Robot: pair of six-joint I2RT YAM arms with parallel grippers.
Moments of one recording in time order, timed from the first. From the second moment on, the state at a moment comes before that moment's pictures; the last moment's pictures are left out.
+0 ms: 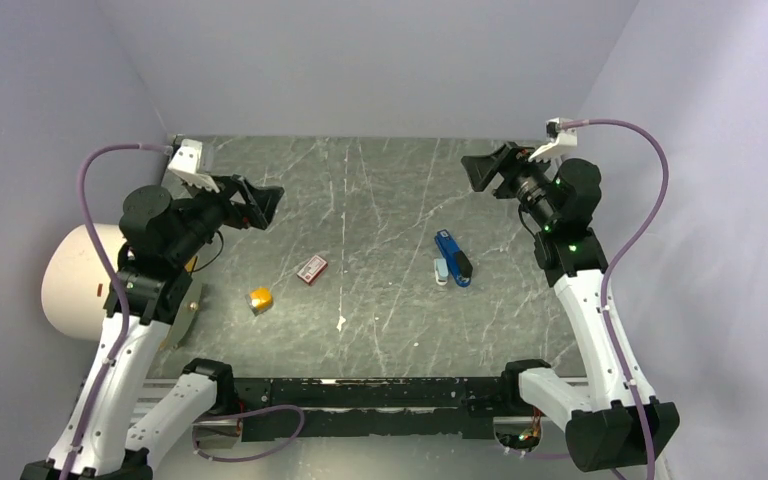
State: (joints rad) left arm -0.21 0.81 1.03 -0.27 0.25 -0.26; right arm 0.10 1.02 1.06 -0.06 -0.33 0.40
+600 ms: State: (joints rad) left arm -0.21 0.55 0.88 -0.28 0.29 -0.40; right arm 0.22 1.06 0.98 0.02 -0.43 0.46
